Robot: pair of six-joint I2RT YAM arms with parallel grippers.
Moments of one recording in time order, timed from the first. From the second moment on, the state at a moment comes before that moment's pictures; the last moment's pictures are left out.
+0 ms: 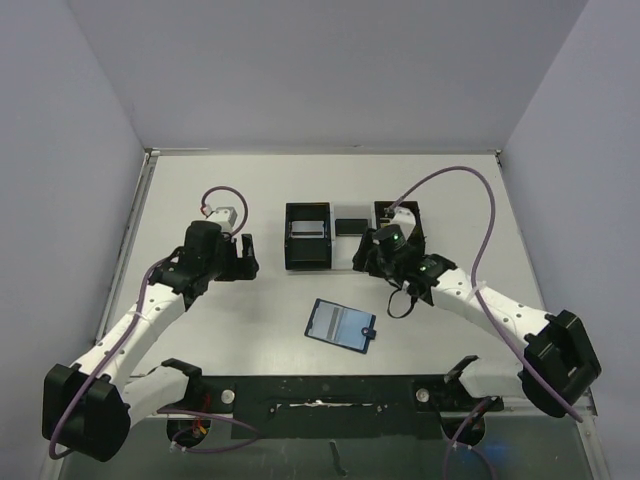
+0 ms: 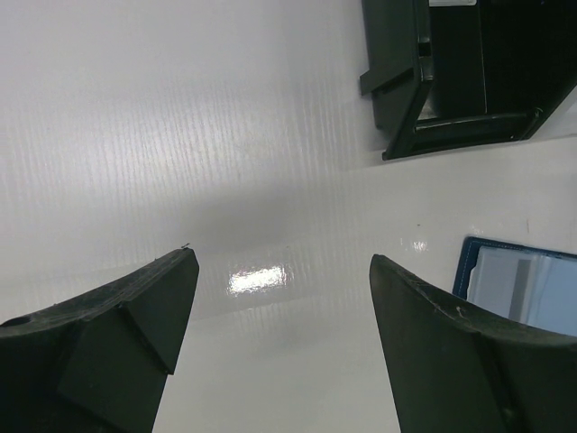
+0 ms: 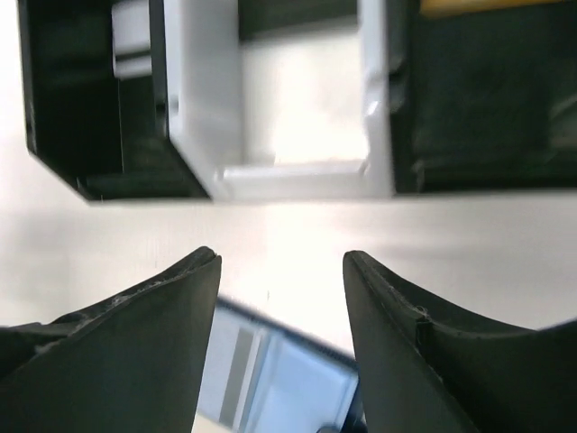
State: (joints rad) left arm -0.34 1.07 0.74 -0.43 0.01 -0.33; right arm 0.59 1.26 0.86 -0.31 0.25 0.67
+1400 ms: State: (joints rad) left arm -0.34 1.06 0.74 -0.43 -0.02 -0.33; right arm 1.09 1.72 1.01 -0.58 0.46 1.17
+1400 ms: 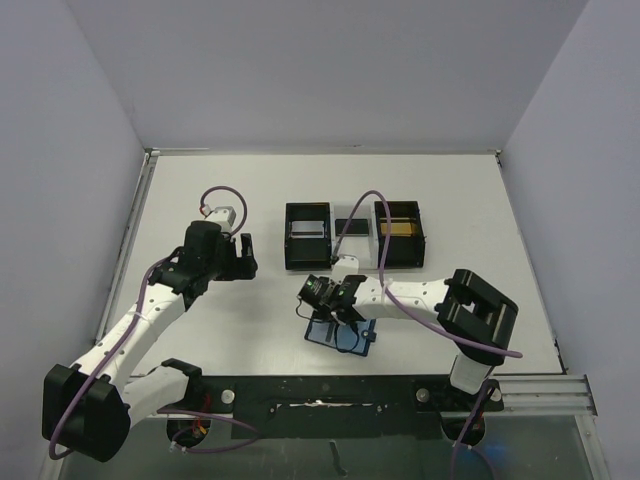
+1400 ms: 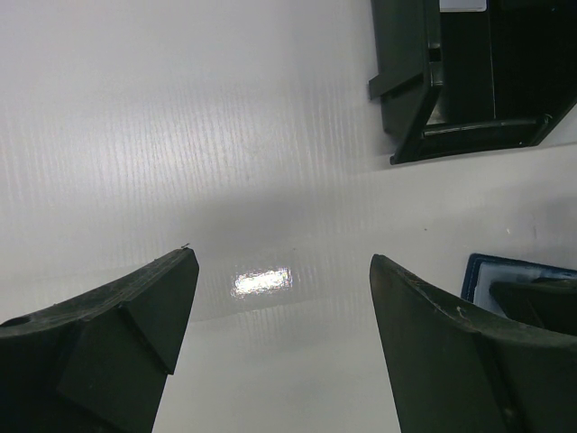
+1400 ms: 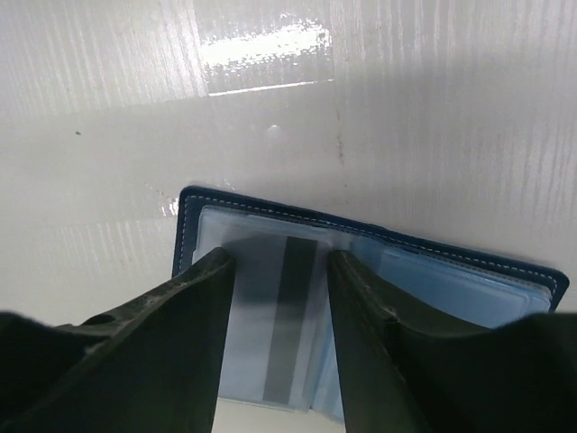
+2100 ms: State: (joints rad) left arm -0.34 1.06 0.70 -0.40 0.11 -0.41; right arm 1.03 1.69 0.92 -0.27 0.29 0.99
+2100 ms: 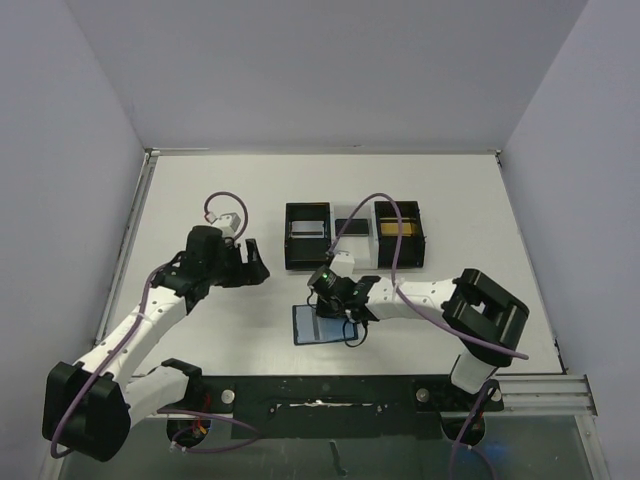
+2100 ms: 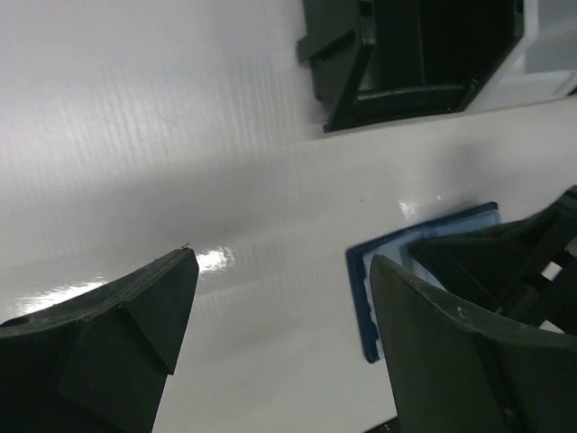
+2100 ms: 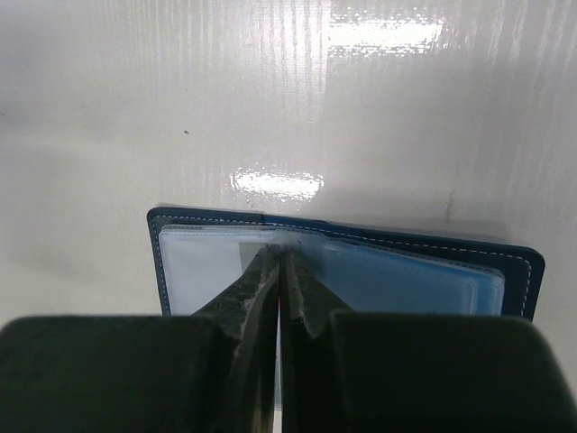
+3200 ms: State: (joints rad) left arm -0.59 1.23 0.32 0.27 0.42 -0.97; right arm 0.94 1.62 0.69 0.09 0.13 1.09
